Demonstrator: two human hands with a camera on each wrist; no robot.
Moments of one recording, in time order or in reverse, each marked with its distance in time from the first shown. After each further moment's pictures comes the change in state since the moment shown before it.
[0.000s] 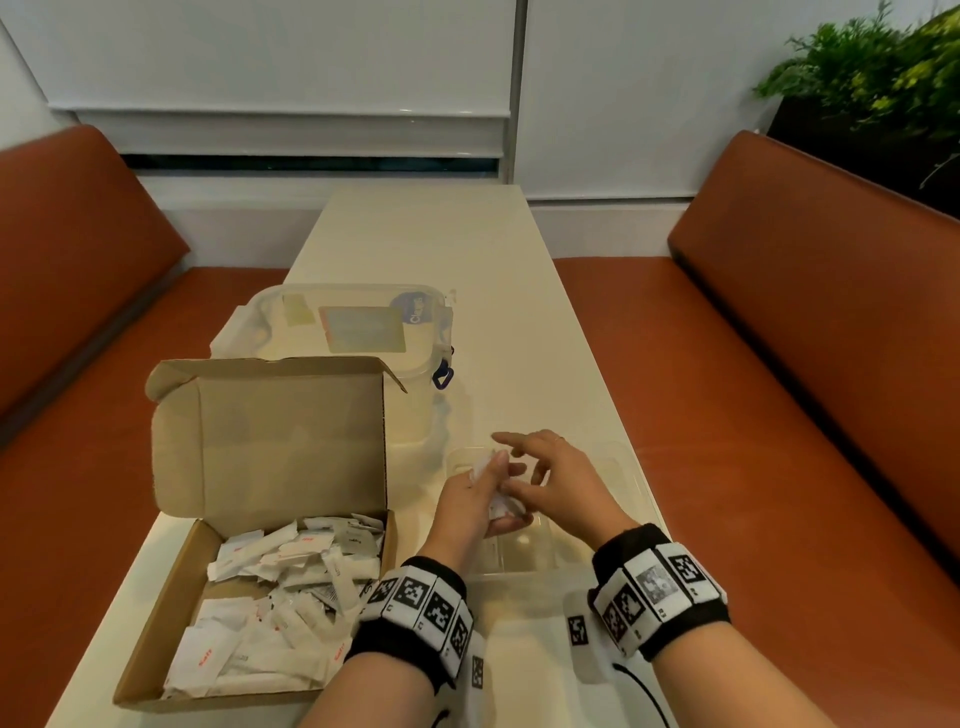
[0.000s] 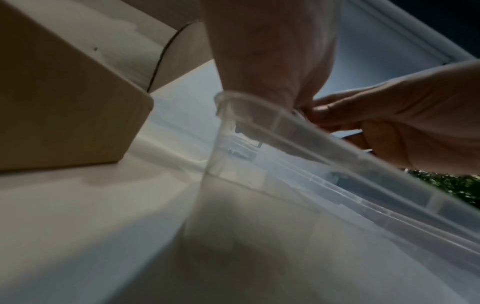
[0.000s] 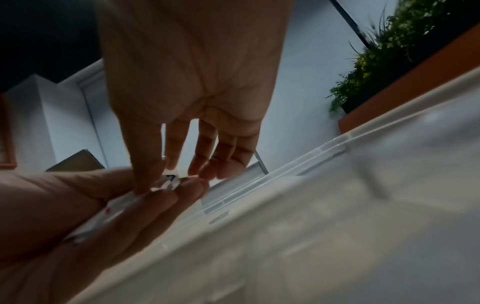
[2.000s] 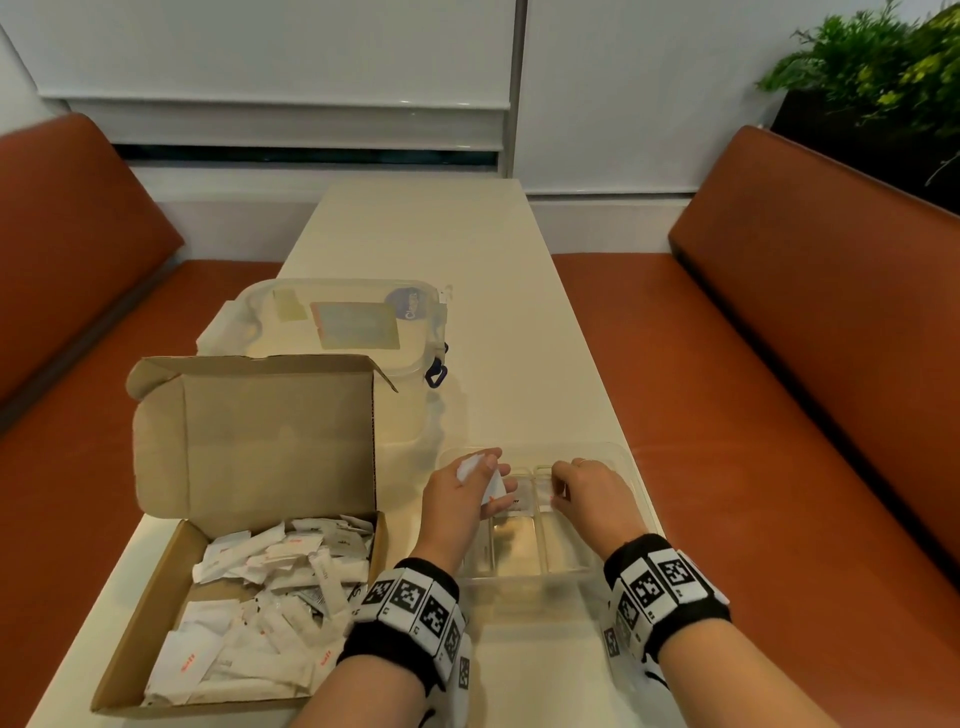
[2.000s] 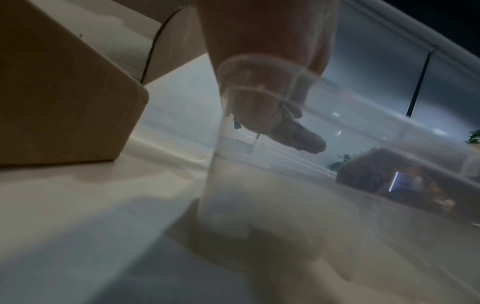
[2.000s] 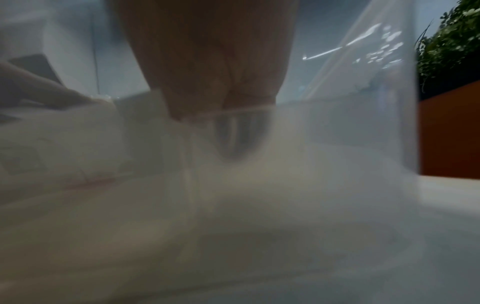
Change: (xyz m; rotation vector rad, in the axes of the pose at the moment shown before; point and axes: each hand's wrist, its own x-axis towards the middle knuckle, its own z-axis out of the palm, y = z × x) left_hand 0.015 -0.009 -0.005 0.037 0.096 0.175; right_hand 0.000 0.055 -0.004 -0.637 -0.009 0.110
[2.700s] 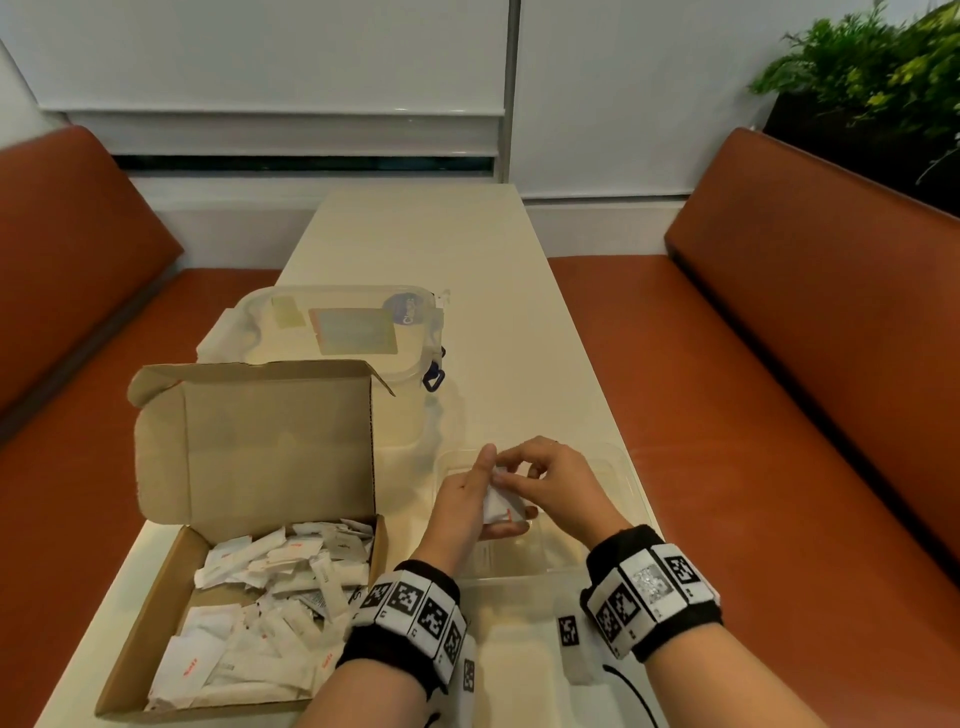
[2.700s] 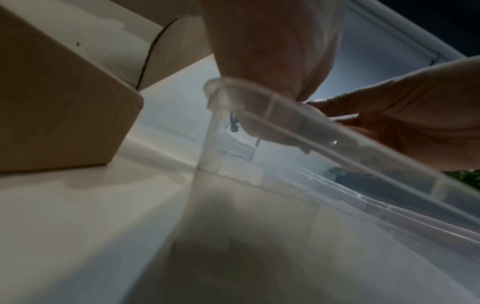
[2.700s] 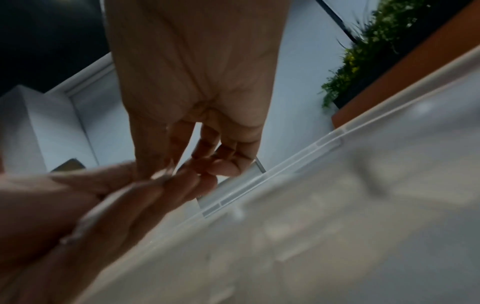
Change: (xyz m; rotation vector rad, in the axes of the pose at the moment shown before) left_hand -0.008 0.009 0.006 -0.020 -0.149 -0.175; right_hand -0.006 -0.044 -0.031 0.775 0.038 -0.045
